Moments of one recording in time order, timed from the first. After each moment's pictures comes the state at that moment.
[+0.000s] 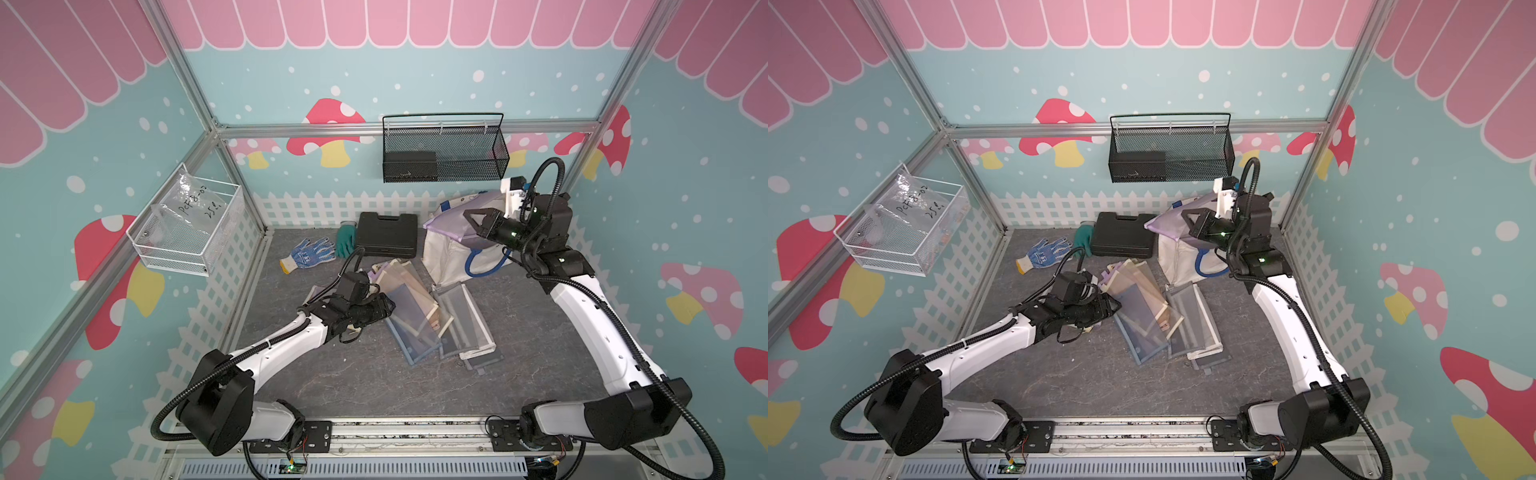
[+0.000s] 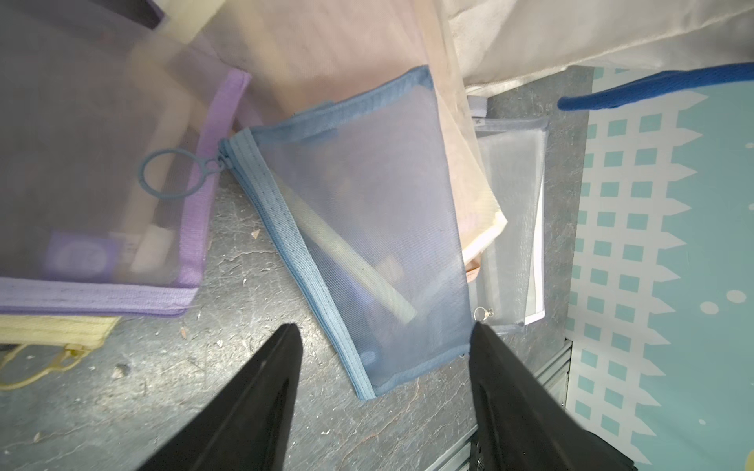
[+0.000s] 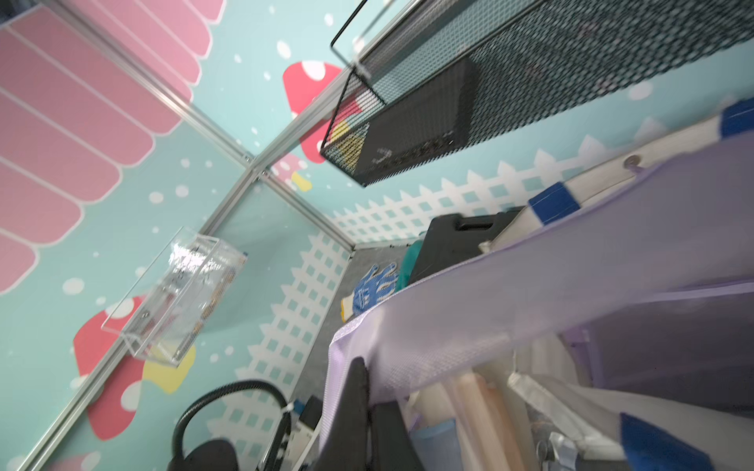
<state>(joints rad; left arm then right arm) -0.55 1.36 0.87 -0.29 0.22 -0.85 0.16 1.41 1.47 -0.23 -0.48 0.65</state>
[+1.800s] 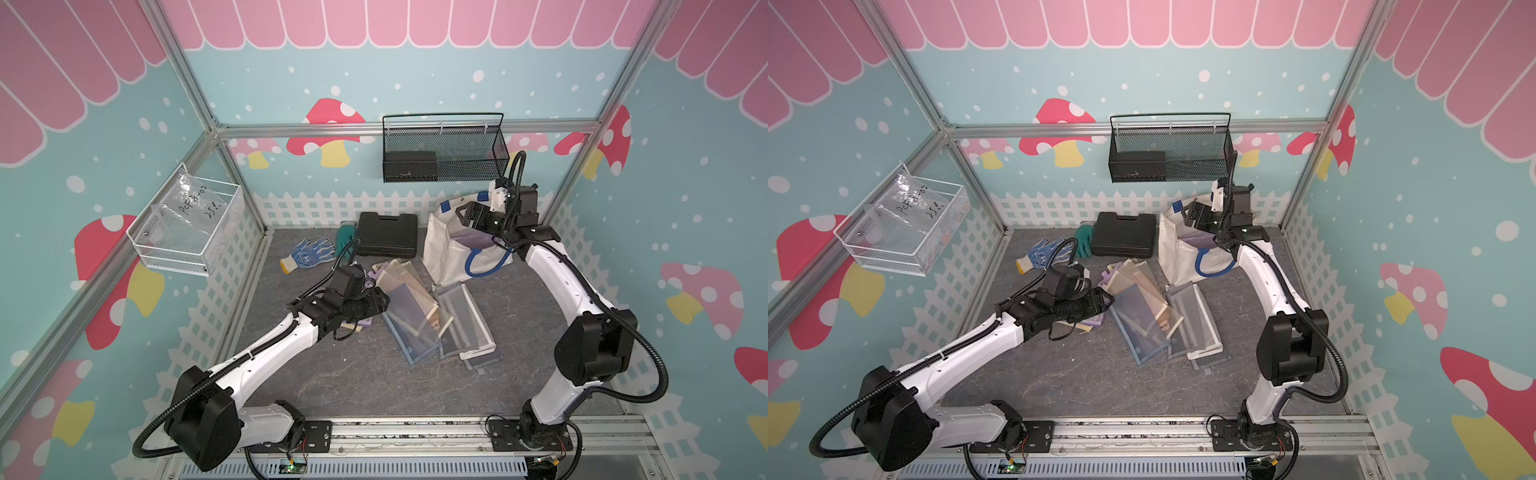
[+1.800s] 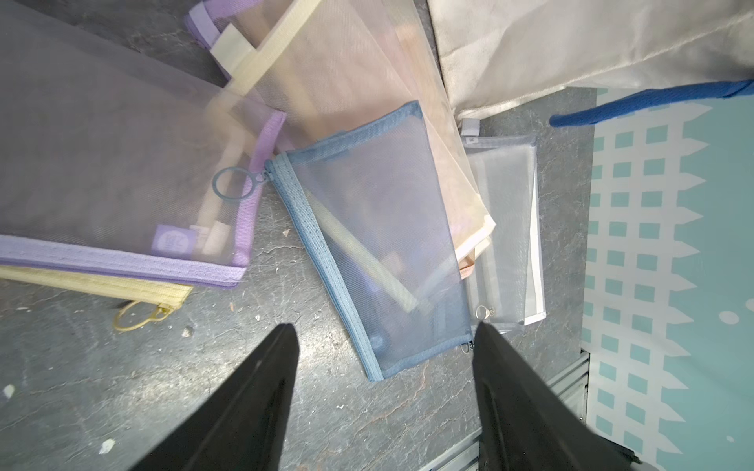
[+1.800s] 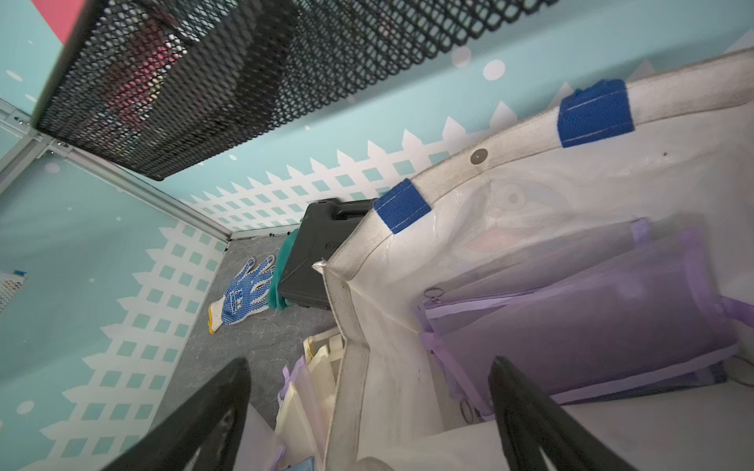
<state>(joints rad) -0.55 1.26 0.95 -0.47 0.12 -0.82 0.15 1.69 1.63 -0.39 -0.32 0.38</state>
